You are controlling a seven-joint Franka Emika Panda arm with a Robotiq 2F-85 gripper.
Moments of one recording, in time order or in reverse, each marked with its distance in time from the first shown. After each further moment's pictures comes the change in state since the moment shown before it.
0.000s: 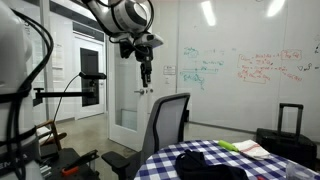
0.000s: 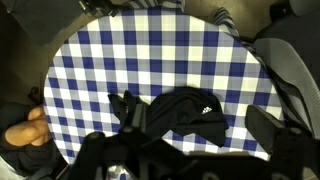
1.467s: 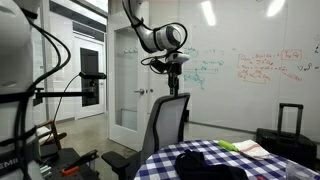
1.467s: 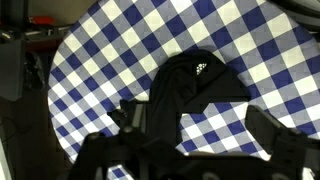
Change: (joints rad) arm 0.190 0.537 -0.312 0.490 -0.051 -0.019 0.509
